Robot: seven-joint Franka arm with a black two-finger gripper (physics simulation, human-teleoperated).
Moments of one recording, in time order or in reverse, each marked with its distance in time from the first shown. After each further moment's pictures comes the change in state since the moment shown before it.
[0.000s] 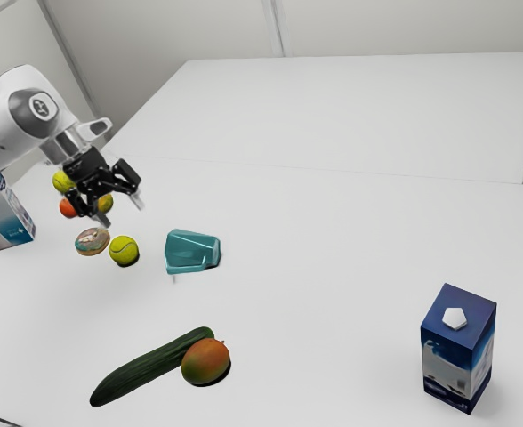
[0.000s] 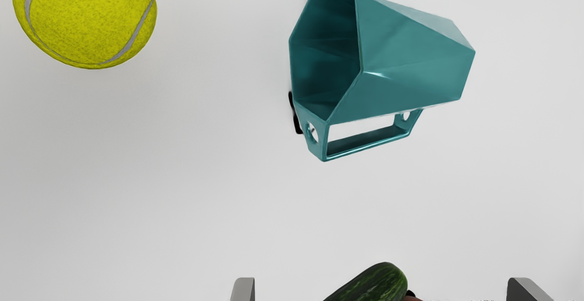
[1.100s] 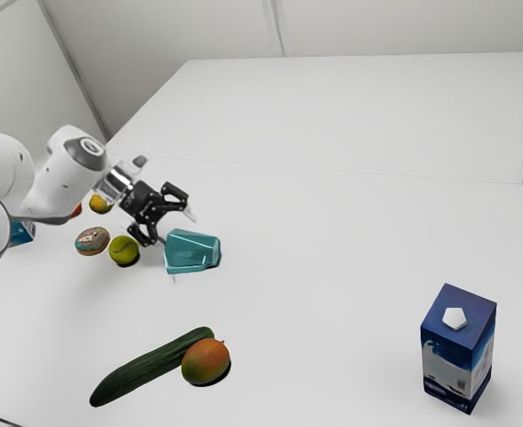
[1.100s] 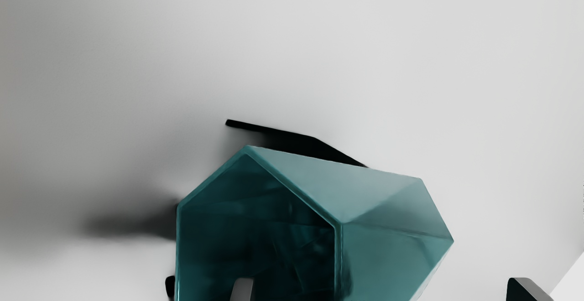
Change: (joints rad) arm -0.006 0.320 -0.007 0.088 -0.359 0.128 0.026
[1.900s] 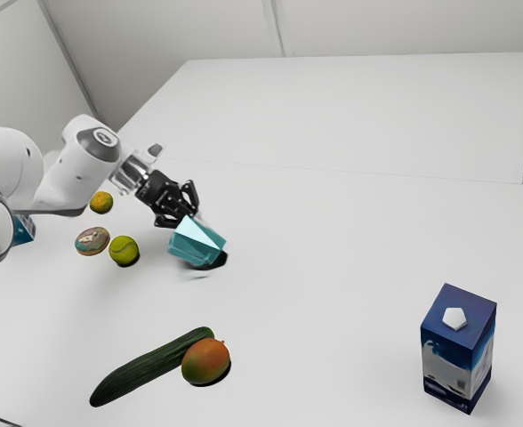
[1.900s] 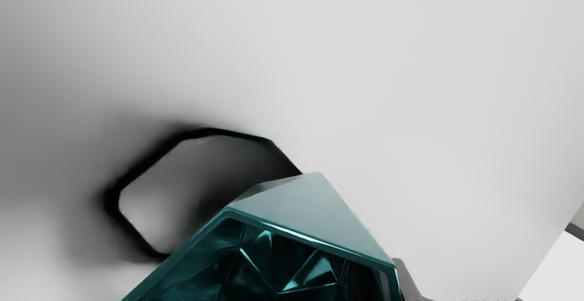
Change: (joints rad) arm -0.020 -0.007 -0.050 0.037 -0.010 0.007 -0.013
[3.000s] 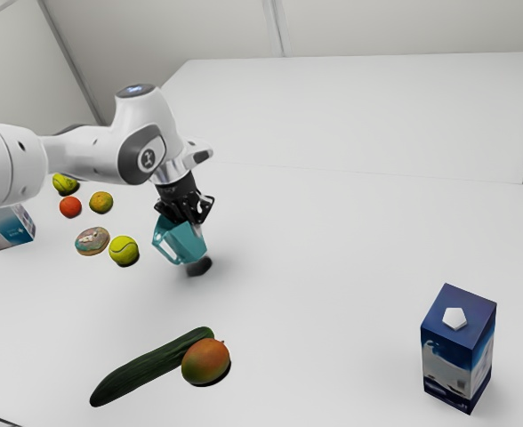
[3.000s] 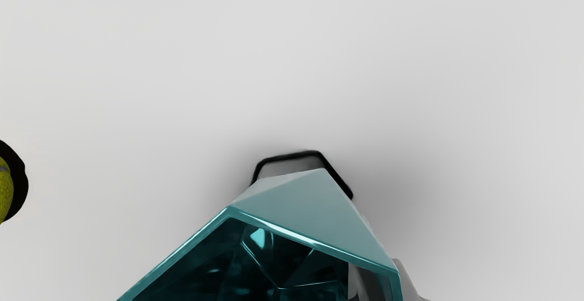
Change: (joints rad) arm -0.133 -0.250 -0.124 -0.238 0.774 0.305 -0.292
